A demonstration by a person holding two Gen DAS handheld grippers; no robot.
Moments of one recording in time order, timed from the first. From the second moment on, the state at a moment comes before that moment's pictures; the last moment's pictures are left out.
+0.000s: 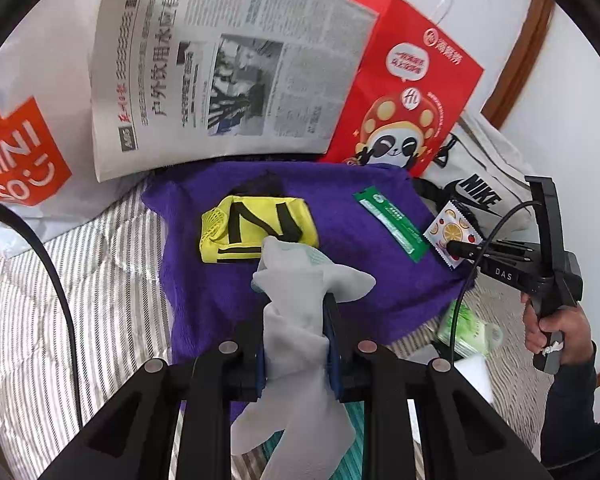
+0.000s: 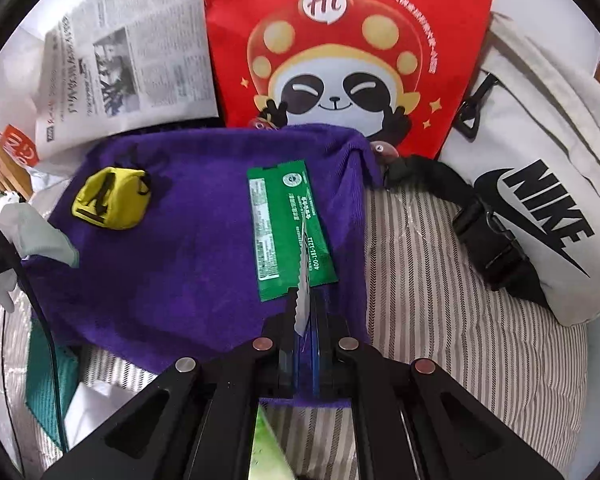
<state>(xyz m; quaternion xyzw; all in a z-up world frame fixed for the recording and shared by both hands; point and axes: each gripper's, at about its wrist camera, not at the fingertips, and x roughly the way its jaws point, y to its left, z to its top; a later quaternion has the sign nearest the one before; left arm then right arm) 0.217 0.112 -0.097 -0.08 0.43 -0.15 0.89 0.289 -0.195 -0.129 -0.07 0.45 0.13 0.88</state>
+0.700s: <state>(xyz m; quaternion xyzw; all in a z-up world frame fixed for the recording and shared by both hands) 0.250 0.099 -0.144 -0.06 0.48 -0.13 0.87 0.308 -0.185 -0.149 -0.10 0.46 0.14 0.87</state>
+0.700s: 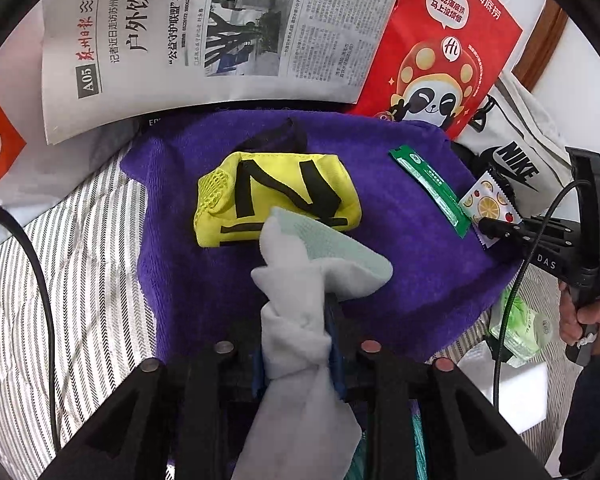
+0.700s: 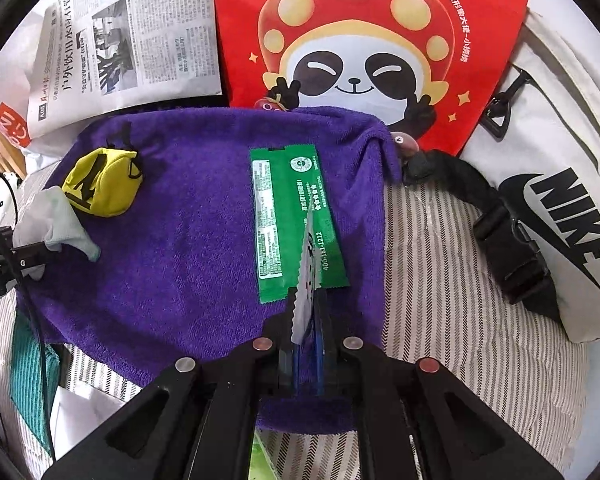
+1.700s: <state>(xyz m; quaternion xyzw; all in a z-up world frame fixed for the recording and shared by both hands) 0.211 0.108 -0.120 -0.08 0.47 -0.11 0.87 0.274 -0.192 -0.131 -0.08 0.46 0.18 0.87</state>
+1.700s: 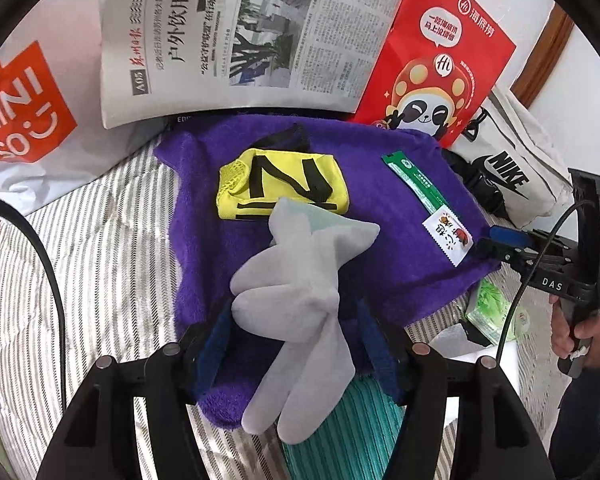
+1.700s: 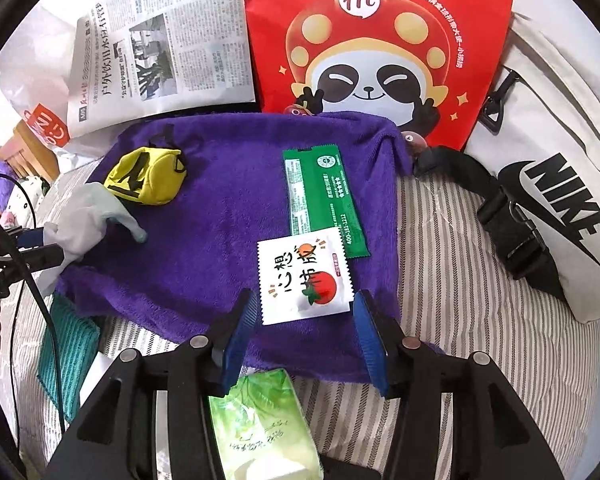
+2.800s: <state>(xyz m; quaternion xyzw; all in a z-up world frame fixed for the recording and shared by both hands) 0.264 0.076 -0.119 0.03 0.44 -0.14 0.89 0.227 -0.230 -0.123 -0.03 0.46 0.16 0.87</state>
